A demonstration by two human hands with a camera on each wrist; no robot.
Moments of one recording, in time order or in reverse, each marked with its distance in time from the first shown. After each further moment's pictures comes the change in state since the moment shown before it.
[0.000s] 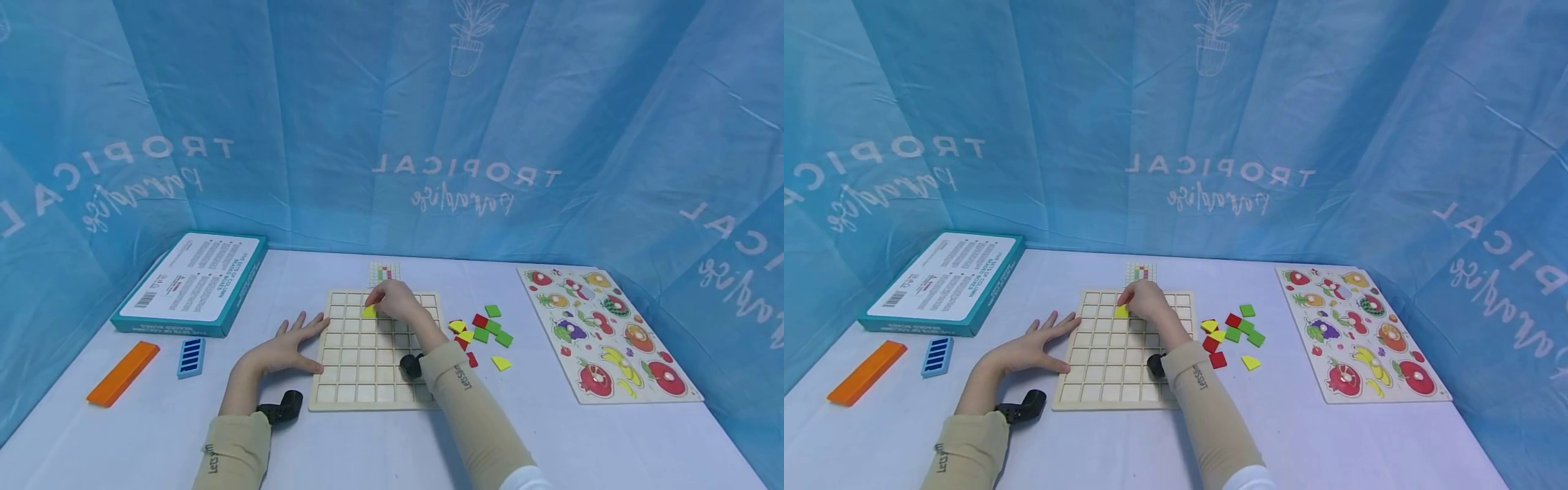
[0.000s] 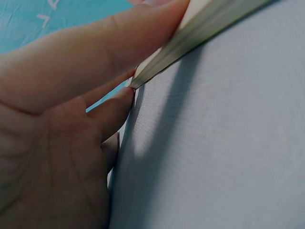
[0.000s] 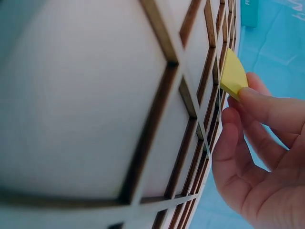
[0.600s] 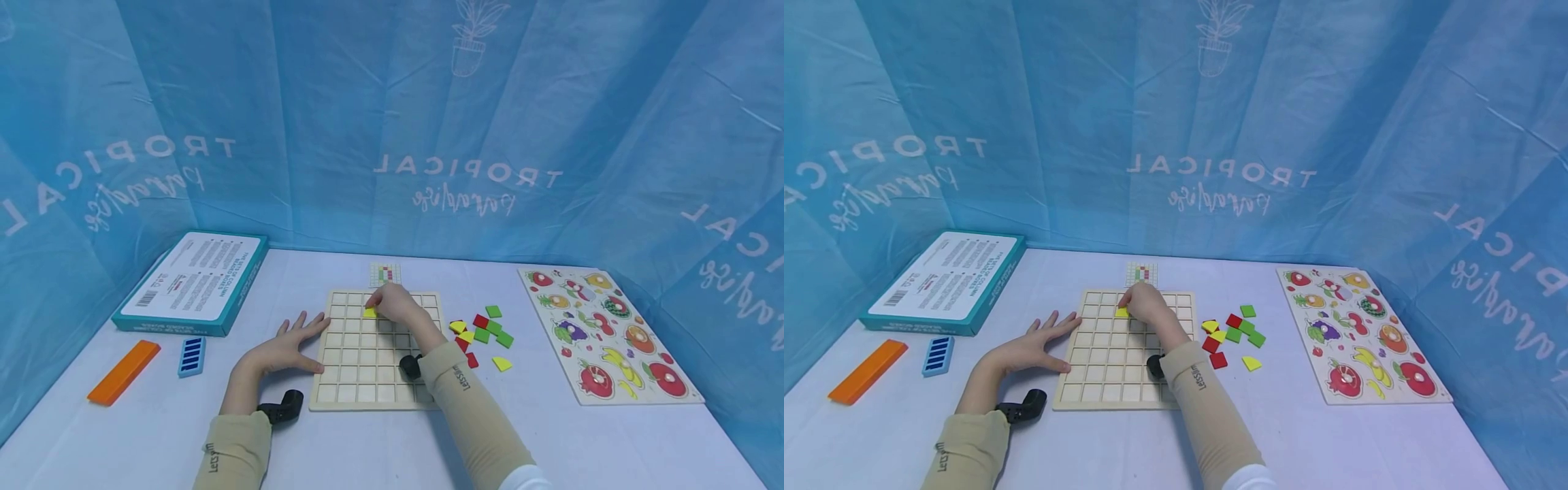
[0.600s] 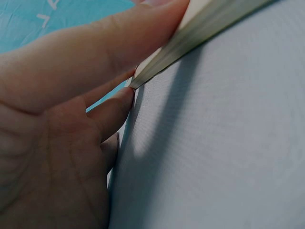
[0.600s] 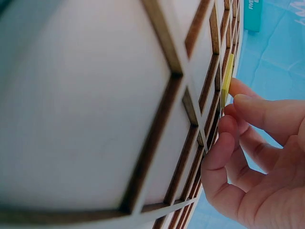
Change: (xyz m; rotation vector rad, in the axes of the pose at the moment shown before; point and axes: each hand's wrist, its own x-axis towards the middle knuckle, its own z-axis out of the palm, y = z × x) left_hand -0.001 -0.002 0.001 -0.026 0.002 -0.009; right_hand -0.002 -0.006 0.002 -0.068 -0.047 0.056
